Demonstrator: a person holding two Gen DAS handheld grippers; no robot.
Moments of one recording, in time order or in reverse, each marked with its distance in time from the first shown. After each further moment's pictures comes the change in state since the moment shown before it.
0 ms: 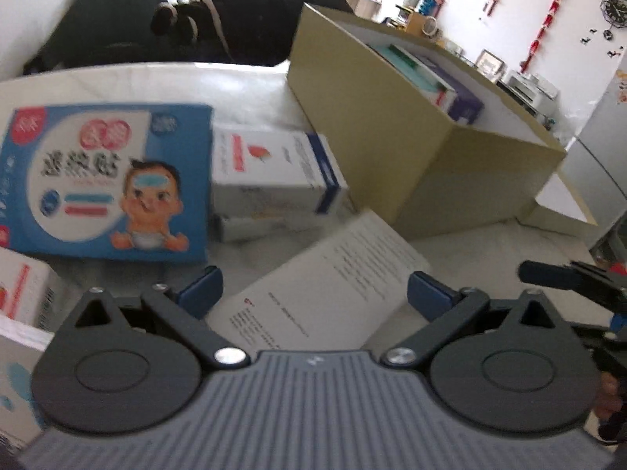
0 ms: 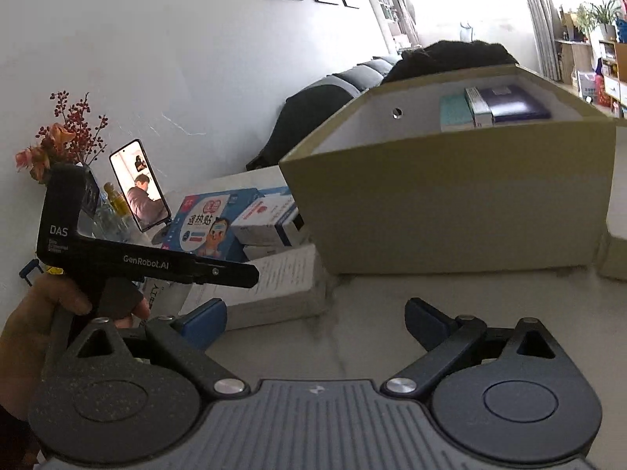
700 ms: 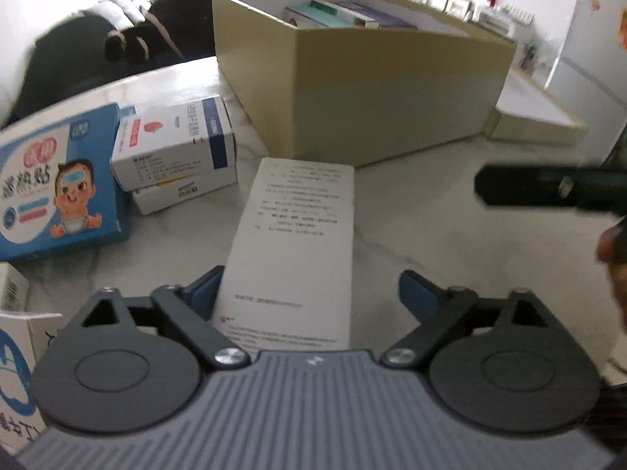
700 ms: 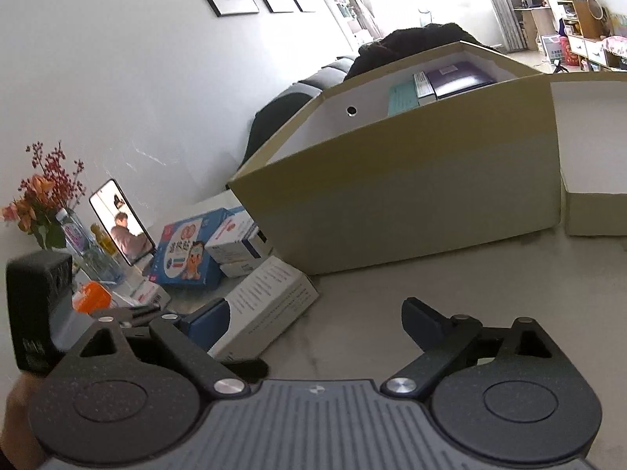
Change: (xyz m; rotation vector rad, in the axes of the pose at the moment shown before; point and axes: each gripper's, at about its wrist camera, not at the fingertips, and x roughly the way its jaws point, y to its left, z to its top) left arm 0.008 -0.074 -0.031 0.236 0.051 0.095; right arm -0.015 -0.031 -0.002 0.168 -0.041 -0.012
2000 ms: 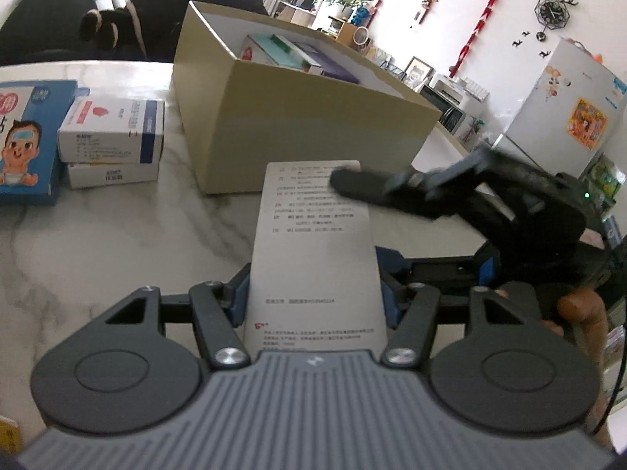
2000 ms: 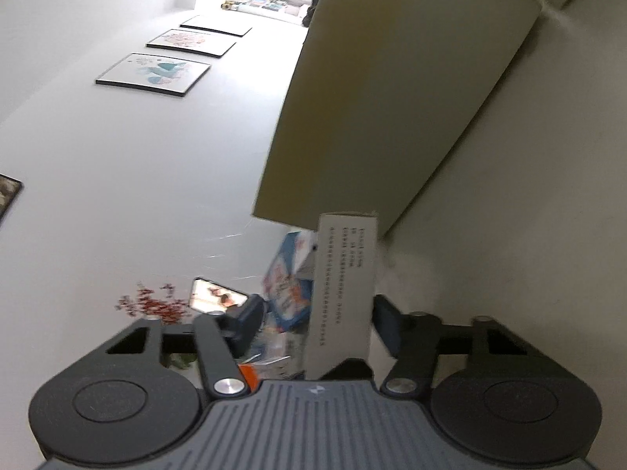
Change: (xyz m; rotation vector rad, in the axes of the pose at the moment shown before) left arm -0.014 -0.005 -0.004 -0.209 -0.136 -0.292; right arm 0.018 -0.053 -0.020 0.645 0.051 0.335
